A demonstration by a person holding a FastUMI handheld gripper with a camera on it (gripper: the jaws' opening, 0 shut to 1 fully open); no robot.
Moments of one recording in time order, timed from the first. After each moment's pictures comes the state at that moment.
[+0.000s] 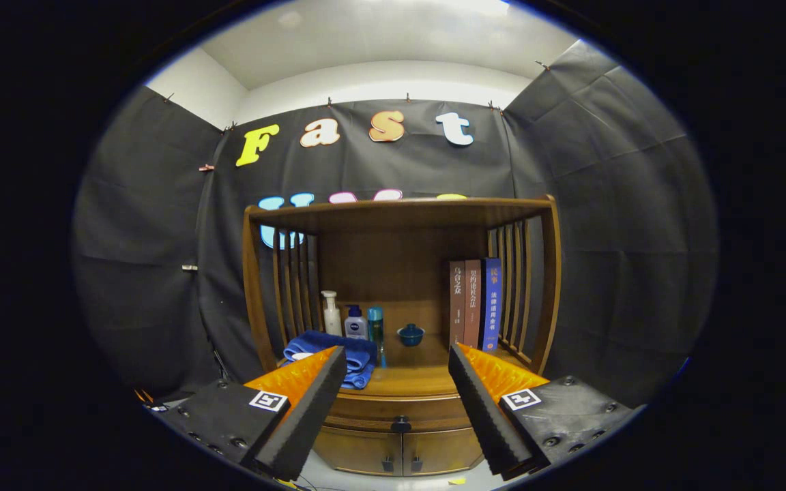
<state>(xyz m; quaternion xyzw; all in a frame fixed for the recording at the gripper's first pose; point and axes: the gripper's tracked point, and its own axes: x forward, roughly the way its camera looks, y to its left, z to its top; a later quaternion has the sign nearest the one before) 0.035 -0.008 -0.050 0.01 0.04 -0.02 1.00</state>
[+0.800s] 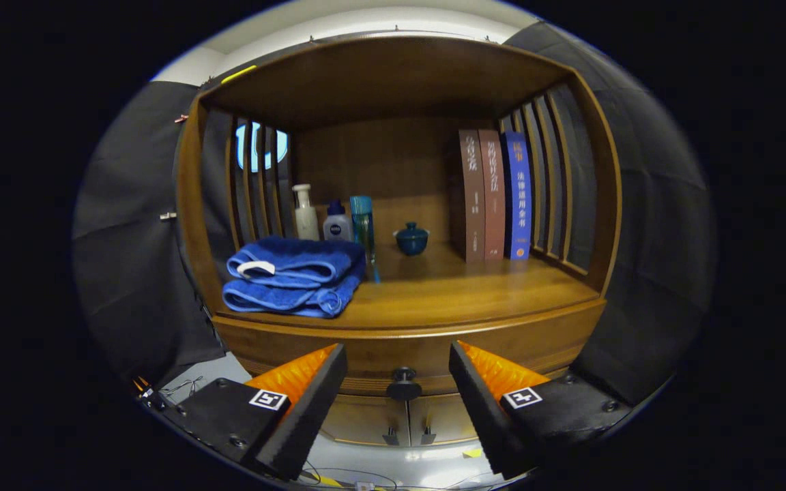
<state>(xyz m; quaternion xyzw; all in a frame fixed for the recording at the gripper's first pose) 0.115 -0.022 -0.261 0.03 0.20 -0.02 0.98</state>
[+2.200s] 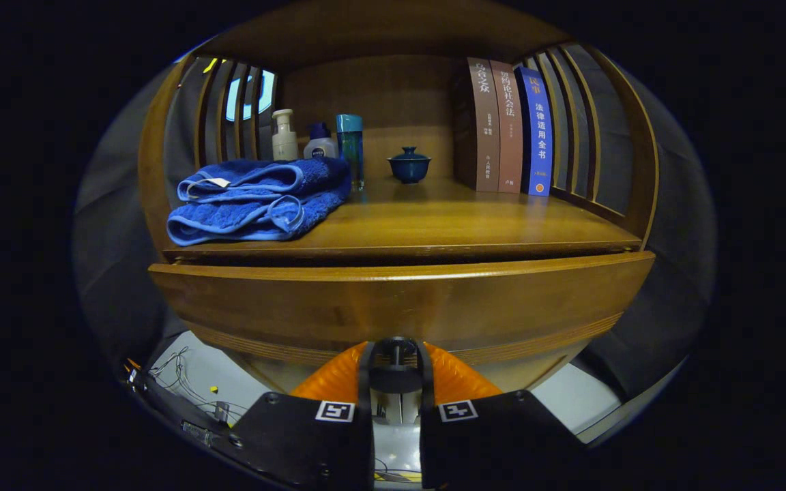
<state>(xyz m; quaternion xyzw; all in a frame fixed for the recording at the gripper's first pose) 0.121 -0.027 -0.345 0.01 0.29 -0.03 0.96</state>
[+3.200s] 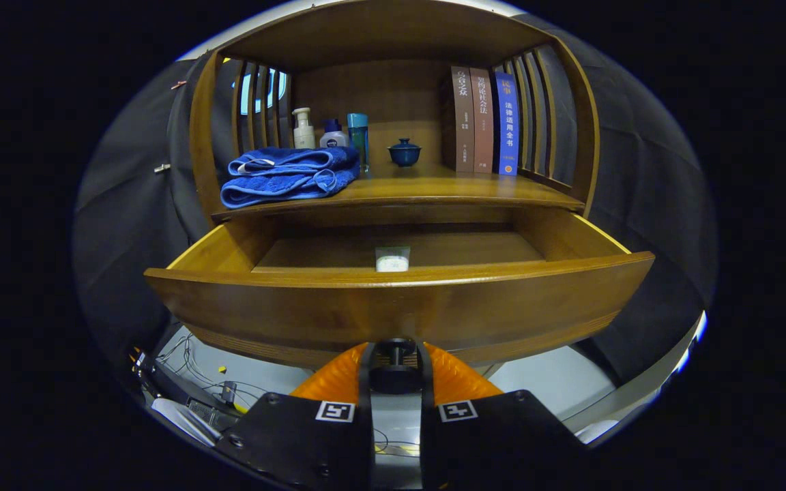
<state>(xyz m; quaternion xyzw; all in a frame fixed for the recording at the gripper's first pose) 0.006 -0.023 -0.329 0.01 0.32 -0.04 0.95</state>
